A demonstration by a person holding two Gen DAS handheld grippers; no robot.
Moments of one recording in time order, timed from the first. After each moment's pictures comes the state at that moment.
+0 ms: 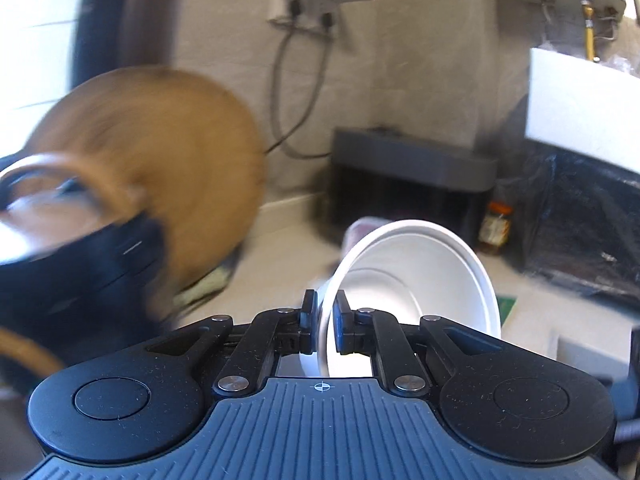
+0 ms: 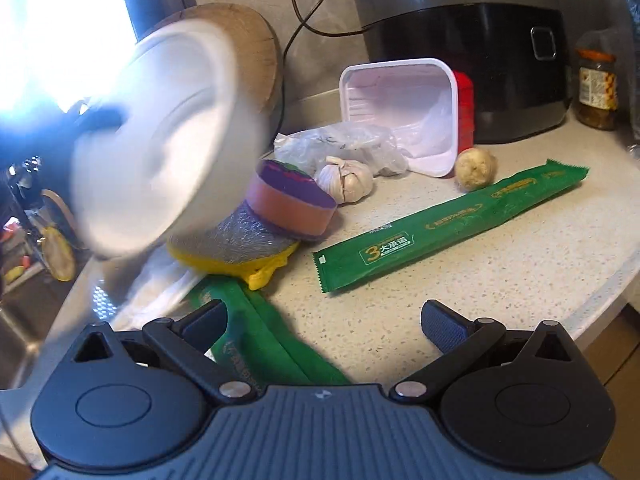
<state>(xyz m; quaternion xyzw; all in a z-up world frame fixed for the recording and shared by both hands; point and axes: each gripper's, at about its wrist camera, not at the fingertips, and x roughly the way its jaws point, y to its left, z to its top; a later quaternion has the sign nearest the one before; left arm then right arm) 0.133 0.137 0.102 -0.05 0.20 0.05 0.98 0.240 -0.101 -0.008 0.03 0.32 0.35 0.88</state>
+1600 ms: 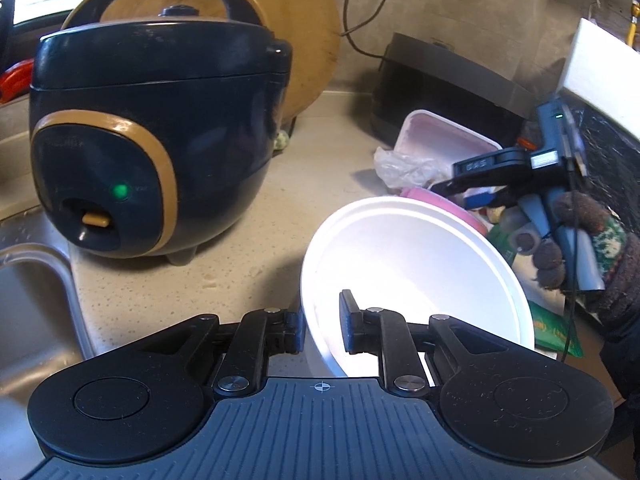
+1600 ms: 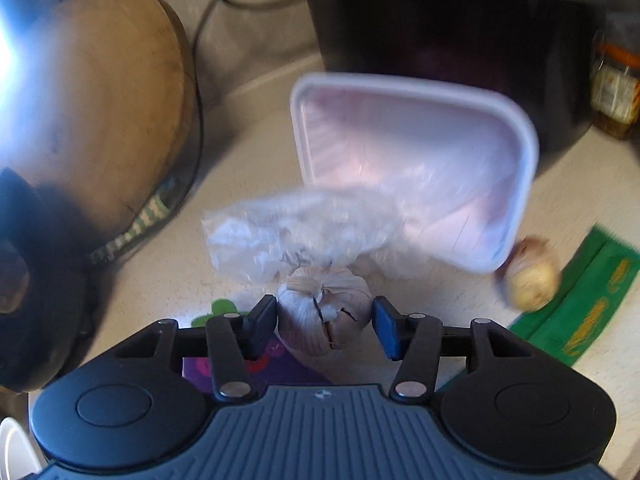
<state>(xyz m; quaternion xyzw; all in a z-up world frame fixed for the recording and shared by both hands) 0.079 0.207 0.042 -0.12 0.32 0.04 0.94 0.365 -0.002 0.034 0.05 0.40 0.23 0.89</state>
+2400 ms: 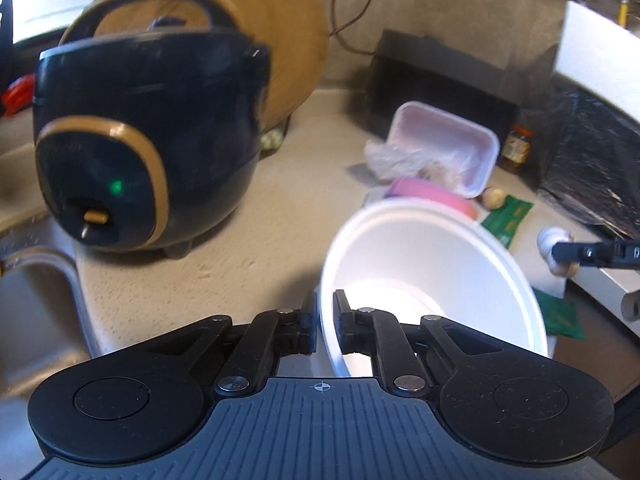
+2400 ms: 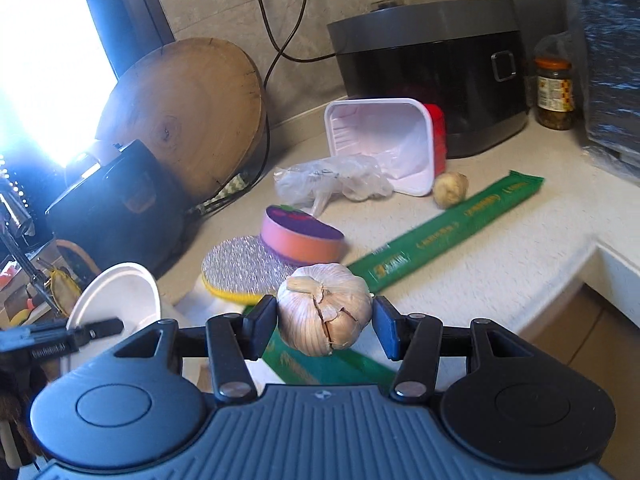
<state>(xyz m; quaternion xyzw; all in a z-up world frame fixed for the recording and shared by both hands) 0.066 0.183 0.047 -0.09 0.32 0.05 0.94 0.199 -0.119 0.045 0.08 0.34 0.29 0.89</state>
